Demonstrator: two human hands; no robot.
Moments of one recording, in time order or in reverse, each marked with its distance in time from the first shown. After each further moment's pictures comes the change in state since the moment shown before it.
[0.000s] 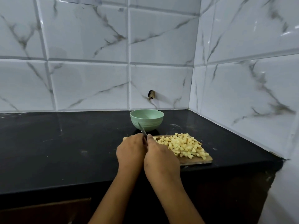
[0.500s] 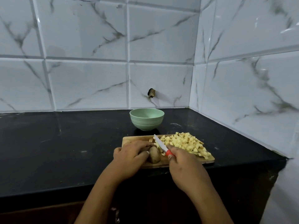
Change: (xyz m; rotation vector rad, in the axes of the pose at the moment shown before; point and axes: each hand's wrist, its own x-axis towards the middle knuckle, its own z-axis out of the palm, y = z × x) left_hand -0.006 -0.030 -0.014 -0.215 -0.359 0.245; right_hand -0.016 0.049 -0.018 0.186 -0.032 0.083
